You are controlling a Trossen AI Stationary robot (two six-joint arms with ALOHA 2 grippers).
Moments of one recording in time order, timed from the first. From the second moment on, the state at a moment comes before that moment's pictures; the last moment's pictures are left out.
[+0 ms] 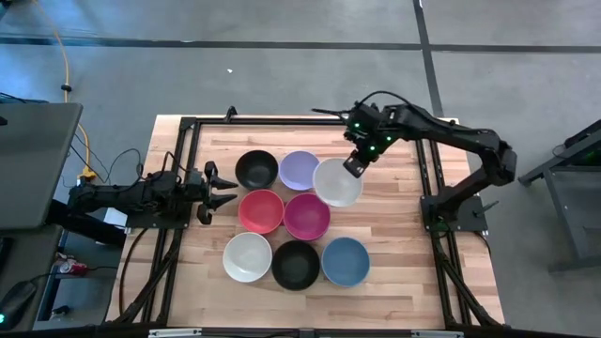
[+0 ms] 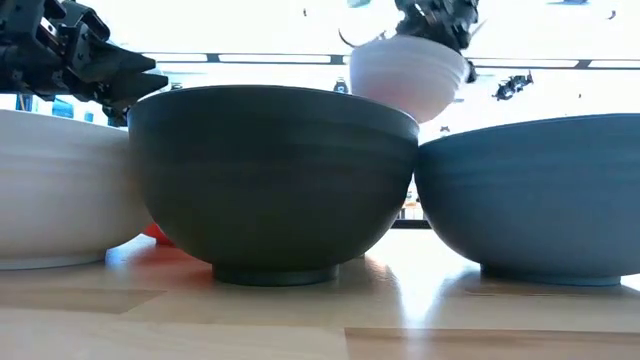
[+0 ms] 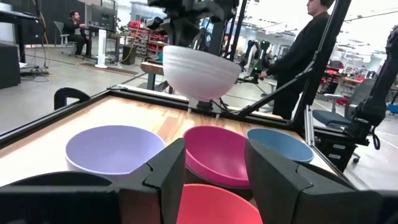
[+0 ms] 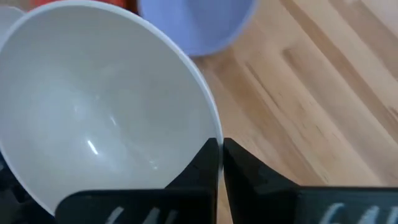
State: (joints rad) left arm 0.13 0.04 0.01 0.05 -0.04 -0.18; right arm -0.35 1.50 1.50 -1.19 -0.21 0.35
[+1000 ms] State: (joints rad) left arm 0.13 0.04 0.01 0.02 -0.03 -0.18; right arm -0.14 1.94 1.82 -1.19 -0.27 0.37
